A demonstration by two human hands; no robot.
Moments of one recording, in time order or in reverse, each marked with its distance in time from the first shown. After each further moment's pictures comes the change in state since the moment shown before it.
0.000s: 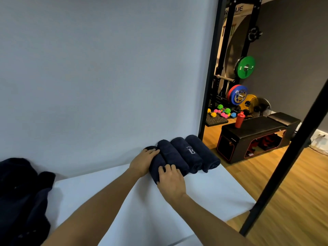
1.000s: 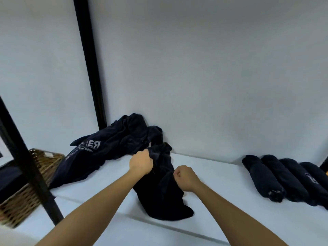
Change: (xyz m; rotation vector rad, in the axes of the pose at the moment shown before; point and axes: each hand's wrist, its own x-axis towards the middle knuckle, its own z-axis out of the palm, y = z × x) left_hand -0.338 -0.202 -0.087 -0.142 0.286 -0.963; right_hand -0.015 -0.286 -0.033 0.589 -0.484 -0.387
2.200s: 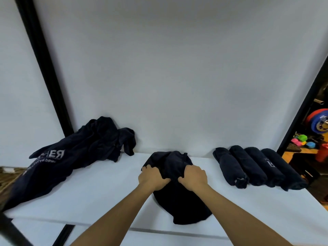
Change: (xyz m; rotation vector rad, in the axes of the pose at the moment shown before) left_hand -0.043 0.114 0.072 0.120 -0.273 0.108; right_hand -0.035 0.090 -0.050 -0.378 0.182 0.277
